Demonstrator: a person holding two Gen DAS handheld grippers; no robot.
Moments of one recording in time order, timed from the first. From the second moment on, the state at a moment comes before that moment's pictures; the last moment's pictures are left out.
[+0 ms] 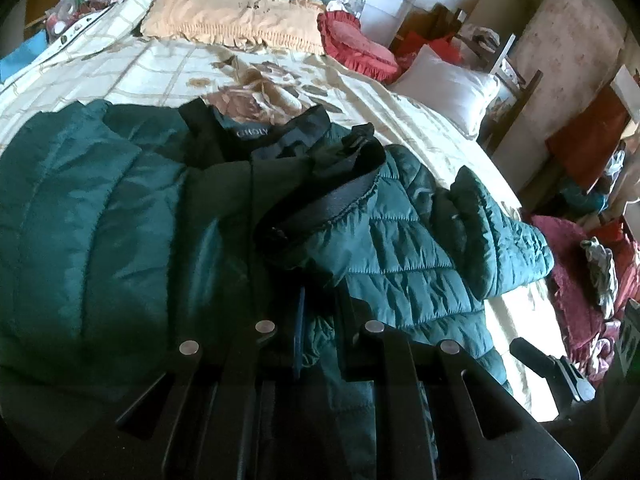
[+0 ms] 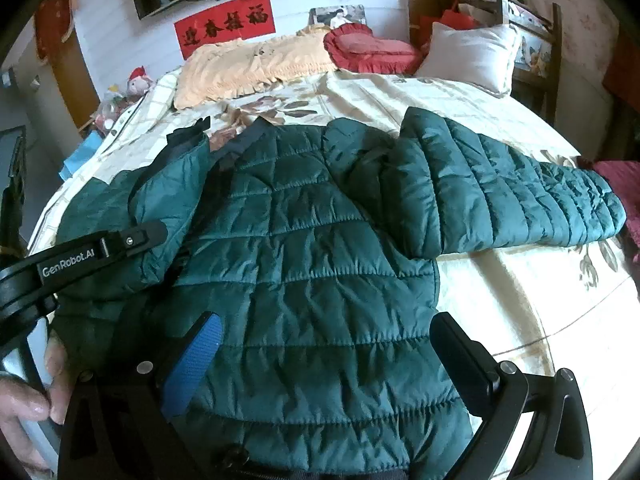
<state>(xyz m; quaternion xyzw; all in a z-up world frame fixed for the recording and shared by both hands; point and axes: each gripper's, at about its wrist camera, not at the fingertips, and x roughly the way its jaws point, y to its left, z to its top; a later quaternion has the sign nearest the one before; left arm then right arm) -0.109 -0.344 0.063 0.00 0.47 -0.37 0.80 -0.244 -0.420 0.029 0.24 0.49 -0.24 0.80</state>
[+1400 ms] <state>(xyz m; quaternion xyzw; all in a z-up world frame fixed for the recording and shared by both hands) -0.056 -0.127 0.034 -0.02 0.49 -0.13 0.86 -0.133 -0.407 -0.012 0.31 0.52 -0.14 0.78</state>
